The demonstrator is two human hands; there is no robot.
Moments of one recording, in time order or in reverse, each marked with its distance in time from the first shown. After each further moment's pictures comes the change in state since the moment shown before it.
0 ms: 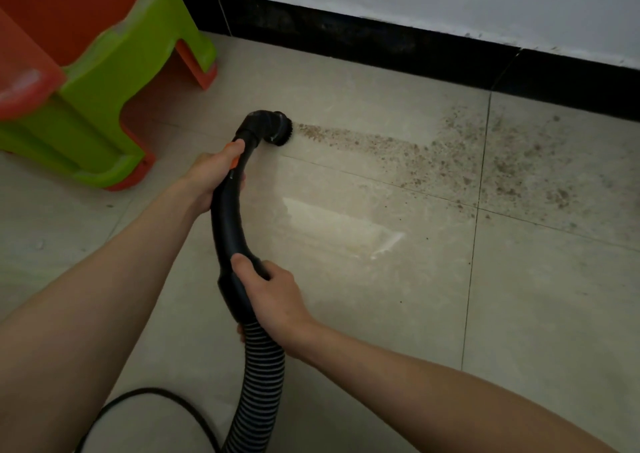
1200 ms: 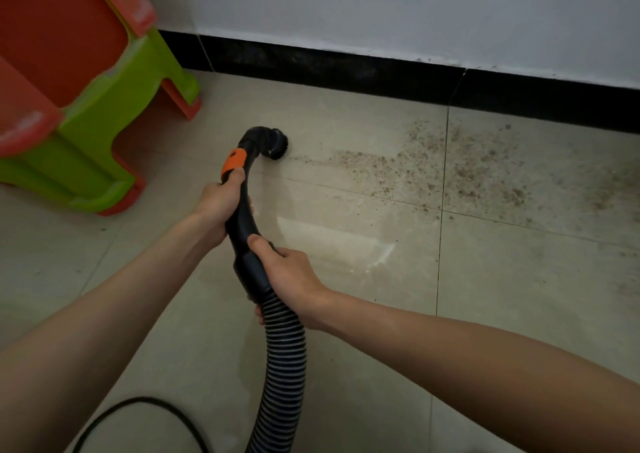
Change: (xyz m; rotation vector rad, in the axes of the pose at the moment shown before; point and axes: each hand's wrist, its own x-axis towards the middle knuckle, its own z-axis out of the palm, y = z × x) left_hand -0.057 -0.002 0.047 -0.028 0.106 0.068; right_hand -0.024 -0.030 -0.044 0.054 0.004 0.027
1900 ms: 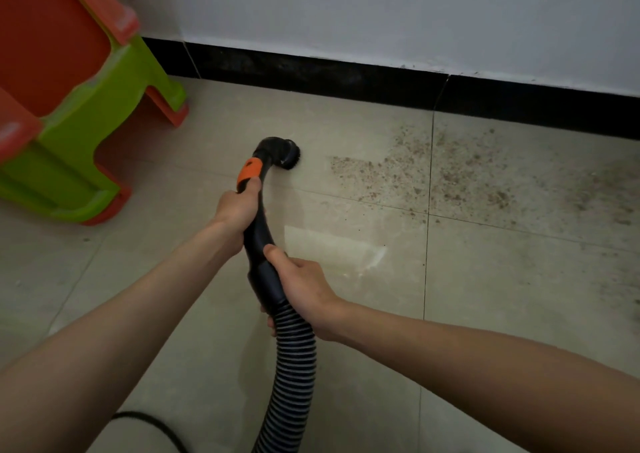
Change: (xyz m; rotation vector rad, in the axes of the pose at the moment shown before) left_hand 0.004 -0.007 0.038 0.094 0.005 0.007; right_hand -0.016 -0.001 -0.030 0.039 0.038 0.003
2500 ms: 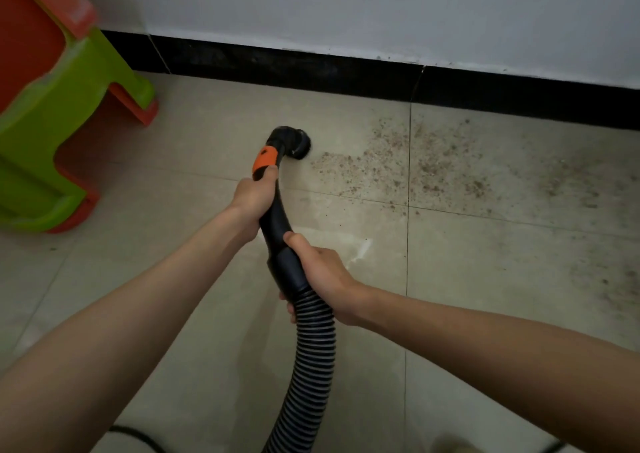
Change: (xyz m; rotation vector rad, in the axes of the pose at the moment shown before) left_hand -0.001 0.014 0.047 0.001 -0.177 0.003; right_hand -0.010 -0.012 -0.042 -0.006 0.042 0.004
